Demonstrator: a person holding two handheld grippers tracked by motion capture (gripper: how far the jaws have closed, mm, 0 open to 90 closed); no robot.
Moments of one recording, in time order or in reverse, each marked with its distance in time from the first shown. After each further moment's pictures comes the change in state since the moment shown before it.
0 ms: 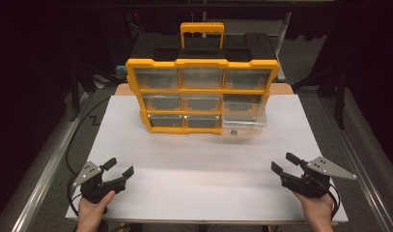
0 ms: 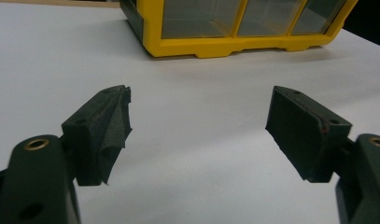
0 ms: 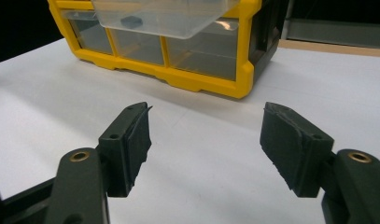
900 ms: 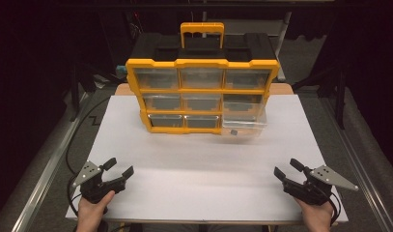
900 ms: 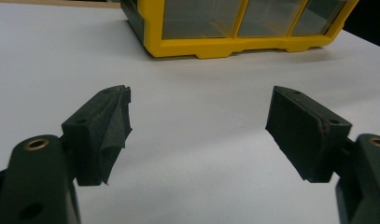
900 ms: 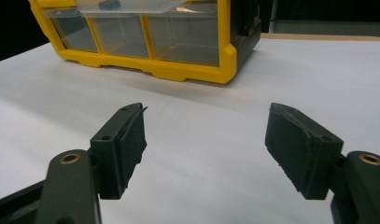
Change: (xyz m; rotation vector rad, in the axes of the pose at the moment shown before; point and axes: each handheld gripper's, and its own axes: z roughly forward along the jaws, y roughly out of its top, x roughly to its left) left arm 0.000 0.000 0.000 -0.002 0.001 -0.001; right arm -0.006 -0.028 -0.004 -0.038 -0.041 0.041
